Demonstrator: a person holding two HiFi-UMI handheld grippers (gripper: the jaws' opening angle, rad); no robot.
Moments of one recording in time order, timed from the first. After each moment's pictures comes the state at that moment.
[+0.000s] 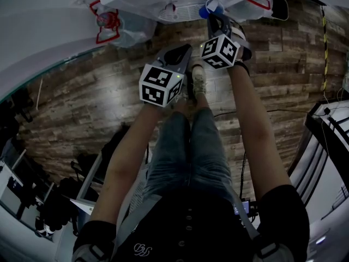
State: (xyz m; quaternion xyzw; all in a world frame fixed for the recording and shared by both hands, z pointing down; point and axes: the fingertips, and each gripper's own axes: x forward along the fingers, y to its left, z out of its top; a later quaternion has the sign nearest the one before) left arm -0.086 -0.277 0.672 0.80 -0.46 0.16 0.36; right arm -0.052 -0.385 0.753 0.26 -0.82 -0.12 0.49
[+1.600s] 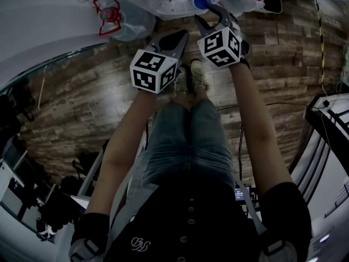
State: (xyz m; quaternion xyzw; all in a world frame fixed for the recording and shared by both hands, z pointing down) left arm -0.086 -0.280 0.610 0.81 -0.46 0.13 0.33; right arm -0.068 -0.347 0.659 0.24 -0.88 -0.04 0.40
